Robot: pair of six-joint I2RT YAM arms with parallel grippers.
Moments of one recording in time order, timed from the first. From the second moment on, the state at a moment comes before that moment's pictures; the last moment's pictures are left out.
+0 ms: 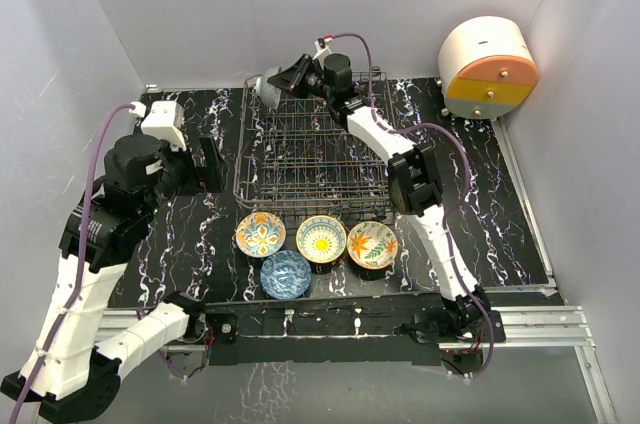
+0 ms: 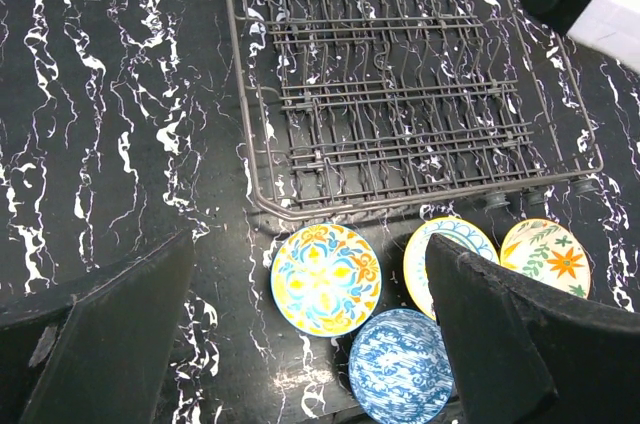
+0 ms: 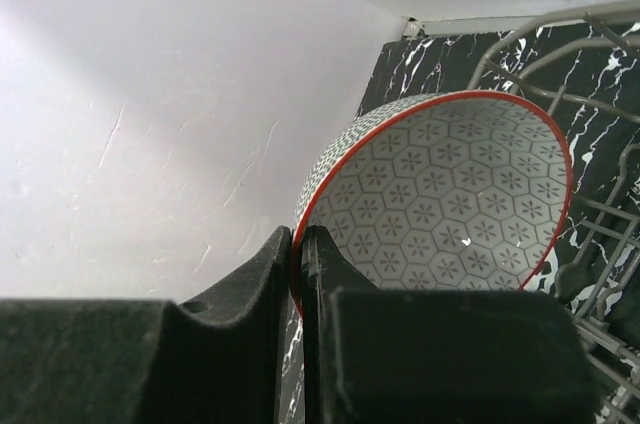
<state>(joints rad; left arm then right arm) -0.43 0.88 1.40 -0.97 -0.17 -0.27 0.47 2.57 2.38 0.19 -0.48 1.02</state>
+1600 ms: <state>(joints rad) -0.43 0.85 1.40 -1.00 -0.23 -0.24 0.49 2.83 2.39 0.59 -0.24 1.39</state>
